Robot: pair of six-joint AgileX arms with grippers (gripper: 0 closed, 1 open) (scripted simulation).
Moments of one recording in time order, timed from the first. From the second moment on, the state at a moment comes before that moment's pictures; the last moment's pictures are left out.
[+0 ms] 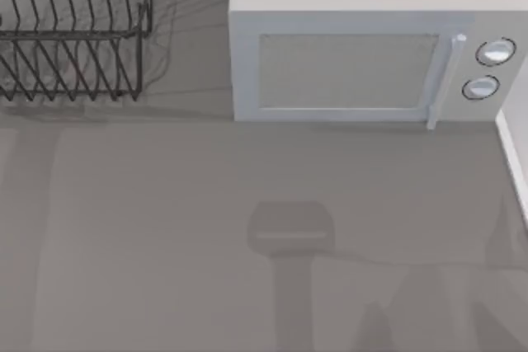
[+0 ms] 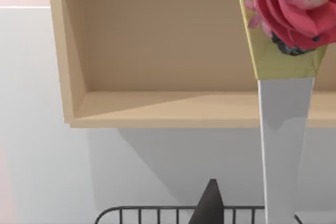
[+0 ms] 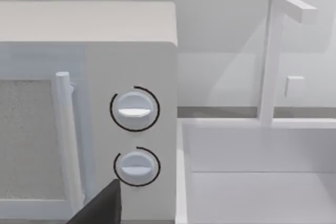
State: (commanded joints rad) left arm 0.18 0.90 1.12 -0.23 0.20 0.01; right arm 0.00 0.00 0.00 0.00 0.00 0.00
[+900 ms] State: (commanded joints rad) left arm 0.09 1.64 0.97 0.69 0.12 0.02; right arm 0.00 0.00 0.00 0.00 0.00 0.00
